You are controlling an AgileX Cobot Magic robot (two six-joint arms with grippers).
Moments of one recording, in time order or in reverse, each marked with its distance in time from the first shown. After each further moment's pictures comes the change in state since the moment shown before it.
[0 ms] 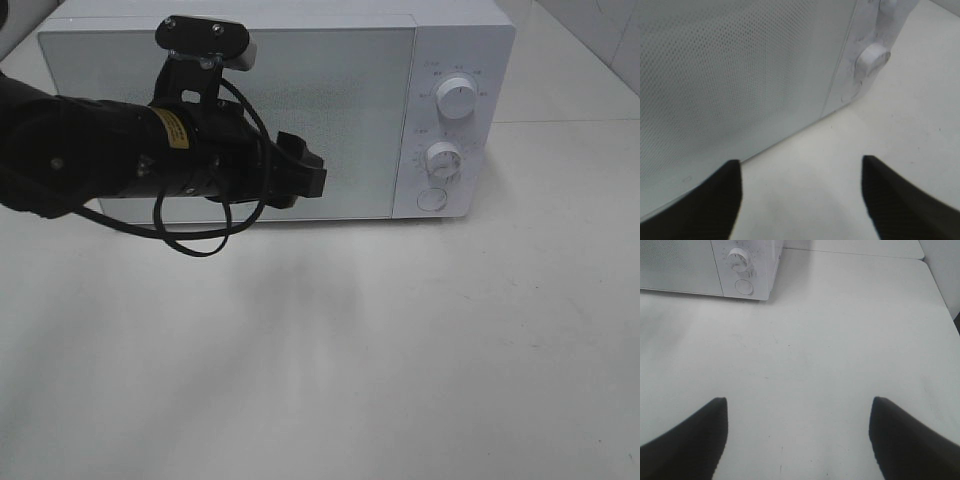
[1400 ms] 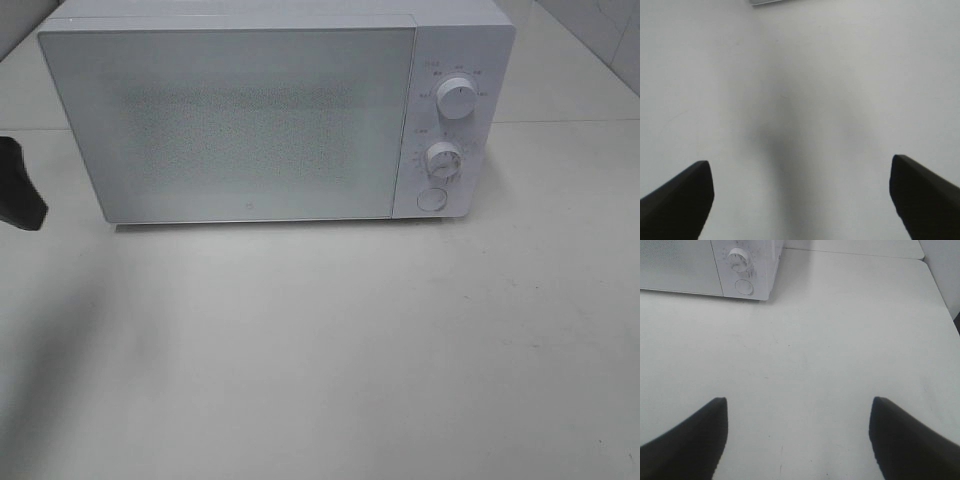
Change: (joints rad) left arm 0.544 -0.385 0.000 -0.088 0.984 0.179; right arm 0.000 0.000 0.000 0.000 0.000 0.000
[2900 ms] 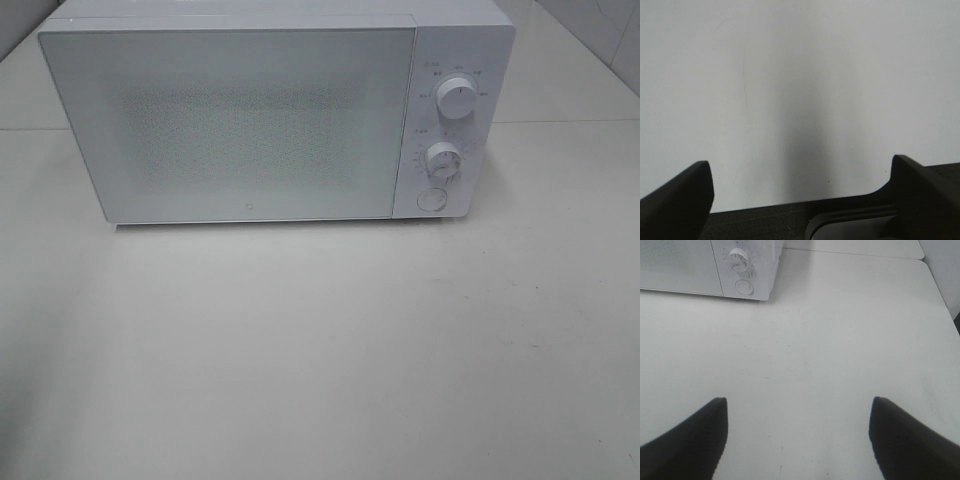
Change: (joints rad) left arm 0.173 -0.691 0.390 0.010 0.175 0.039; right arm 0.000 0.000 0.000 0.000 0.000 0.000
